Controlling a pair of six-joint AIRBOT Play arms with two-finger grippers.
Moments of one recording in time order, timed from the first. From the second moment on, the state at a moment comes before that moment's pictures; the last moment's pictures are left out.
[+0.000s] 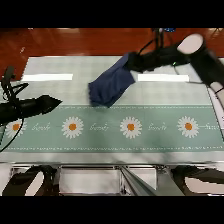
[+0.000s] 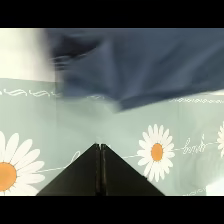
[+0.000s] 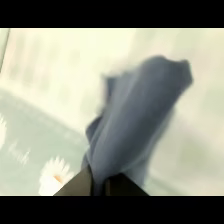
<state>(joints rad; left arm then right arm) 0.10 -0.68 0.67 0.81 -1.05 -1.40 0.25 -1.47 1.57 -0.86 1.07 1.49</state>
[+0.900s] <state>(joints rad) 0.10 -0.68 0.66 0.81 -1.06 -1.40 -0.74 -1.43 1.98 -0.95 1.66 1.73</state>
